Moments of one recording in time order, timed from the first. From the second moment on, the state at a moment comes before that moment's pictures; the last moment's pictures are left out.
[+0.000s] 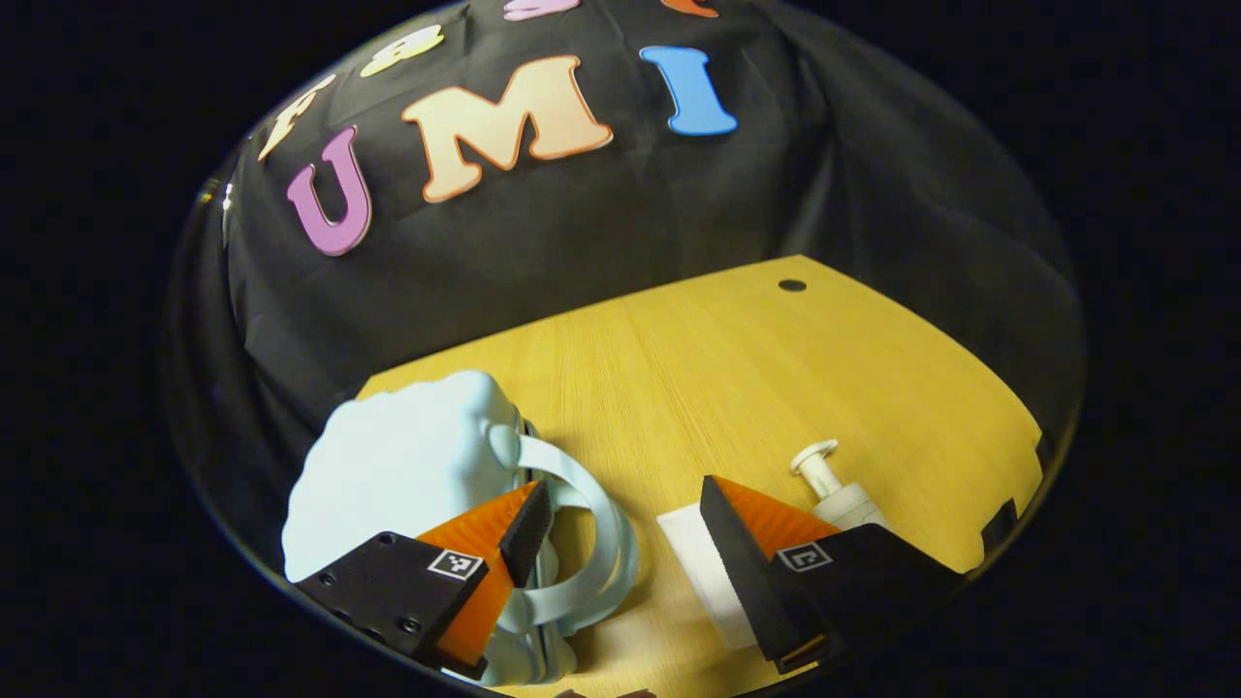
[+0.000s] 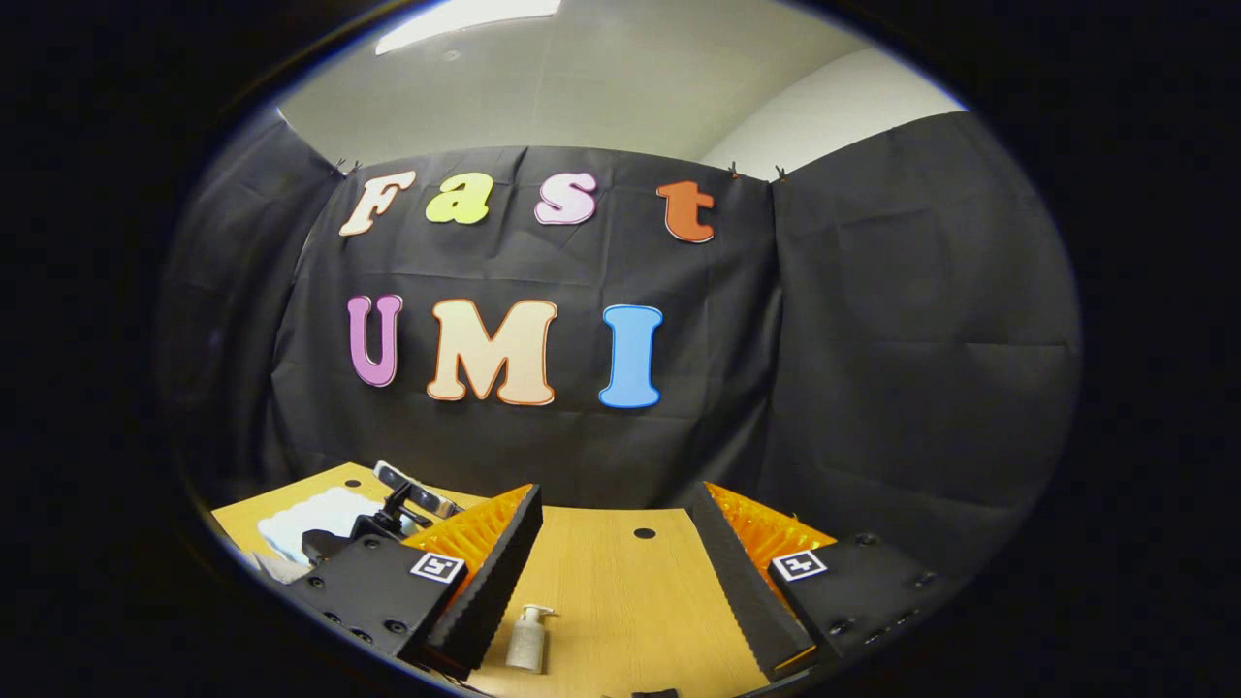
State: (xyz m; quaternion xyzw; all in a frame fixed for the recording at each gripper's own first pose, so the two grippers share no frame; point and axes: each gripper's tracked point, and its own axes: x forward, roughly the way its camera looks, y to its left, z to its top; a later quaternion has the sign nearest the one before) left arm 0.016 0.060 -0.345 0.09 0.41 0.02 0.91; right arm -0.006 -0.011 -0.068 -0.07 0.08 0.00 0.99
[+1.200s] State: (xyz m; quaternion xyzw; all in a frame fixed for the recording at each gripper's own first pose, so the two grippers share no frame) left arm 0.019 0.080 -0.345 0.00 0.50 0.00 0.87; right arm -0.001 0.011 -0.082 -0.06 0.08 0.02 0.99
